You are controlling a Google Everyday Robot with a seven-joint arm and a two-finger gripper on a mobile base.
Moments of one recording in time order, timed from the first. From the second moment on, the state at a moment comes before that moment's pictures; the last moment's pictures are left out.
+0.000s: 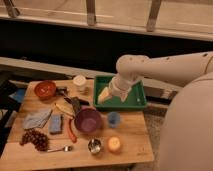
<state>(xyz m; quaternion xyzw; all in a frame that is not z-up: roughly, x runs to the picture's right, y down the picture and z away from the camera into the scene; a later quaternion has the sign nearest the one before) 0.048 0.050 0.726 -0.30 0.07 0.66 0.69</state>
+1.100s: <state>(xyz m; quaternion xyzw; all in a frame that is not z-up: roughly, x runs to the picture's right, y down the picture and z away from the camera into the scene) -0.111 0.041 0.773 -0.38 0.01 0.59 0.71</state>
